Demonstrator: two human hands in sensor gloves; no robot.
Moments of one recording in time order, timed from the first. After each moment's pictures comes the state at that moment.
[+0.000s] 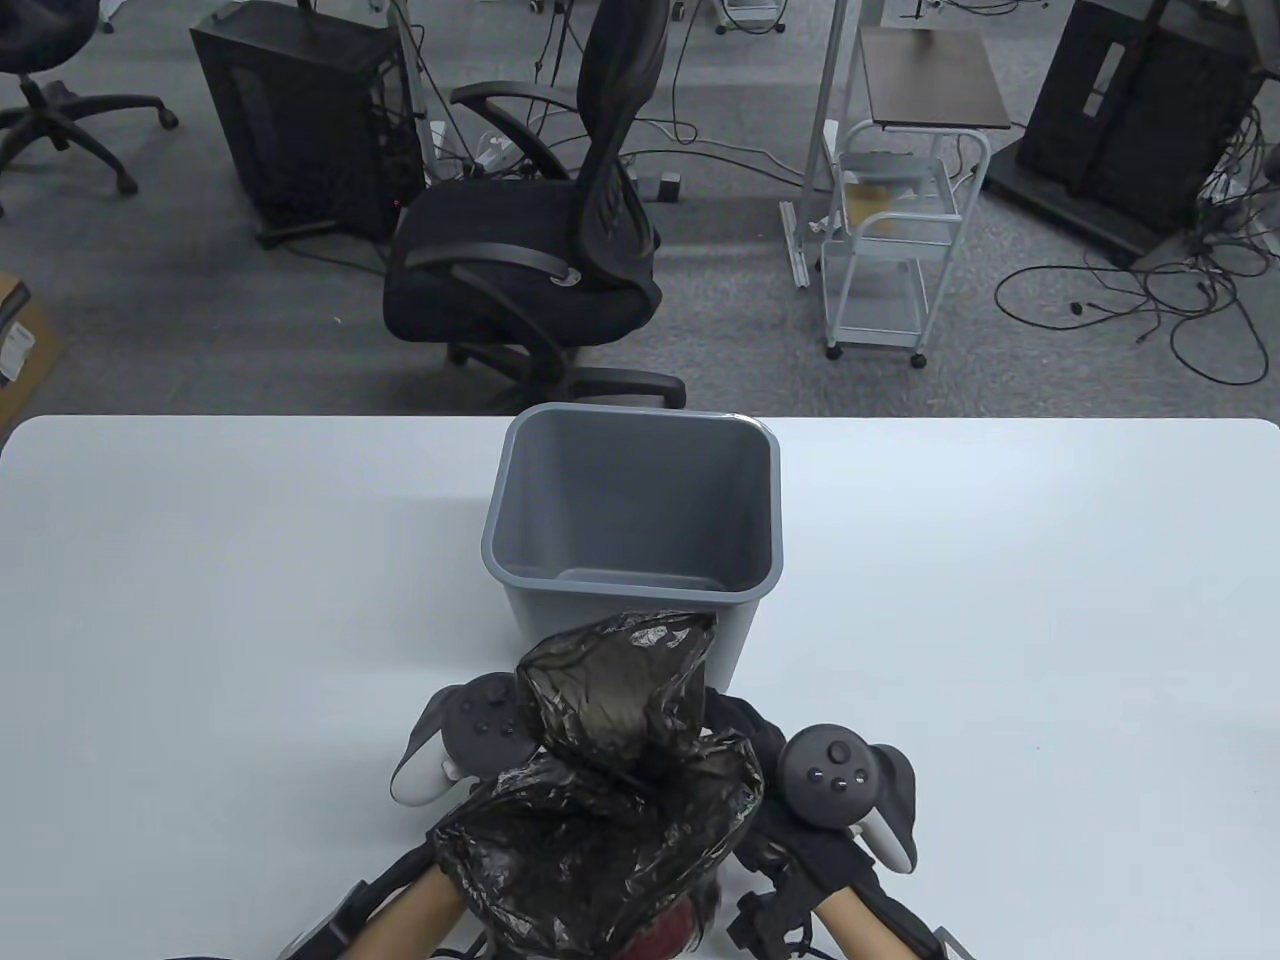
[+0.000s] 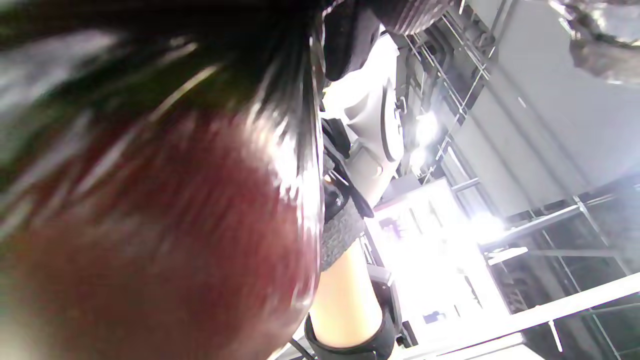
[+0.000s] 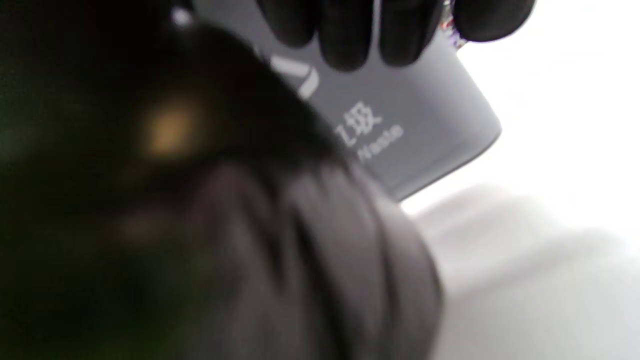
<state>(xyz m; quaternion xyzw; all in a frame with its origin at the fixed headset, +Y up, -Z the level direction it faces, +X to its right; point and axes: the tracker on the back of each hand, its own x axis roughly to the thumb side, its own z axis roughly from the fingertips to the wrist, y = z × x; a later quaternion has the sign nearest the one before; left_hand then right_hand) -0.119 -0.646 -0.262 -0.27 -0.37 0.45 0.77 0.114 -0.700 -0.261 0.15 0.02 0.90 0.41</state>
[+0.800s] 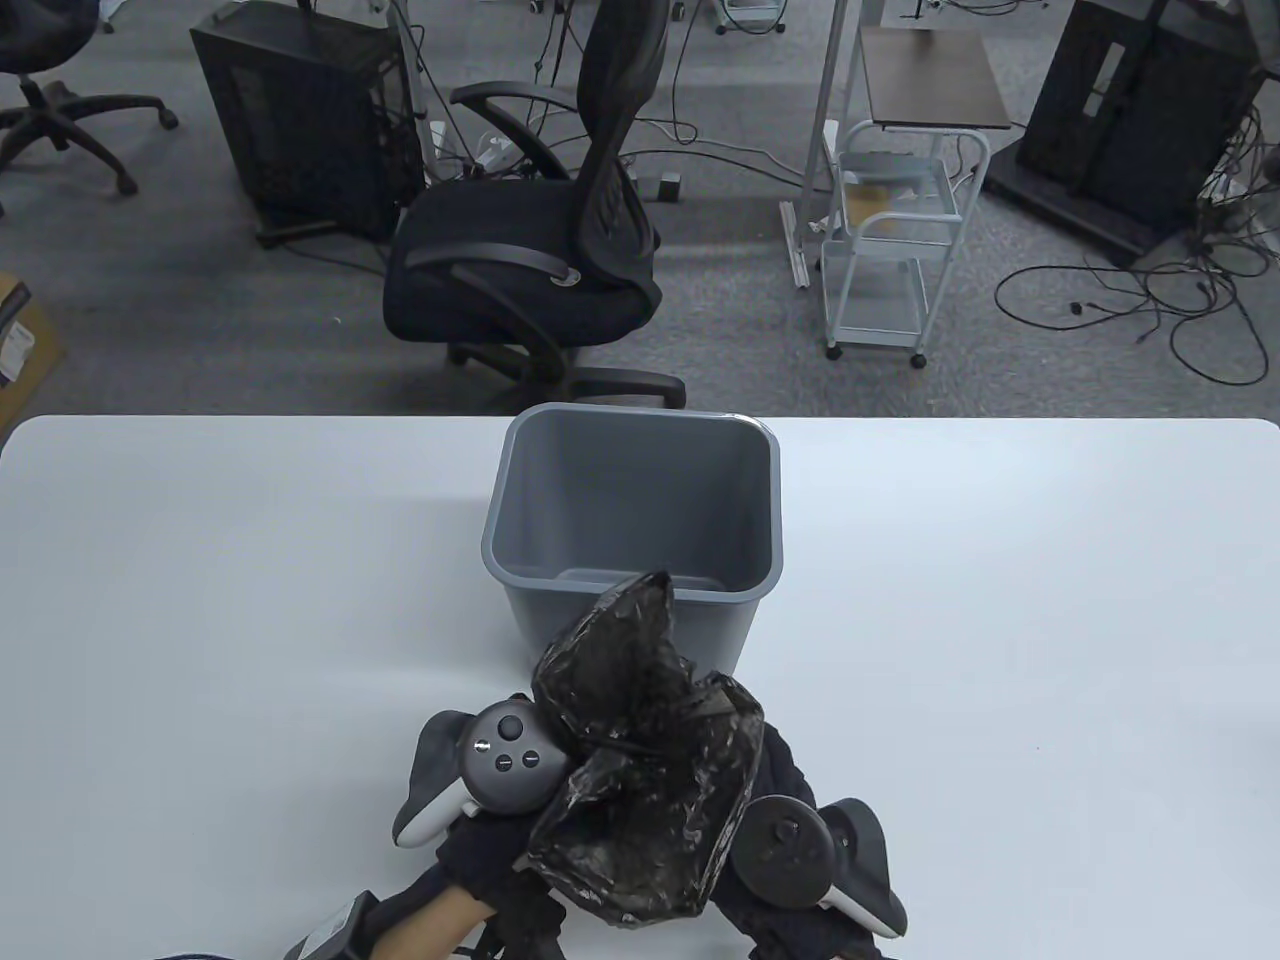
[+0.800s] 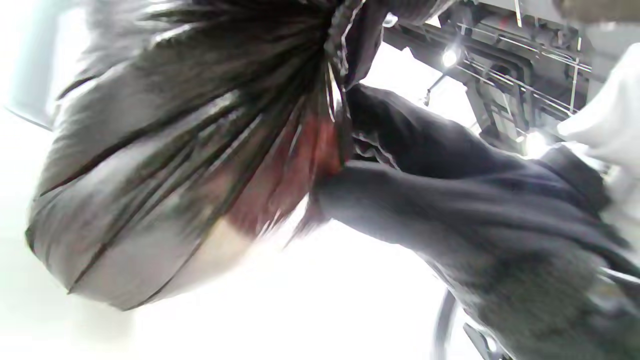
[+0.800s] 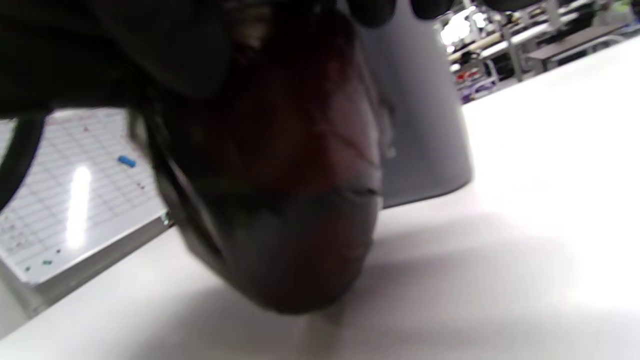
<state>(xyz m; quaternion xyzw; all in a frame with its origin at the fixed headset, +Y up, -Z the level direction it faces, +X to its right) -0.117 -0.644 -0.251 -0.16 -0.27 0.32 0.89 0.094 -0.678 -0.220 0.17 0.00 0.95 0.25</state>
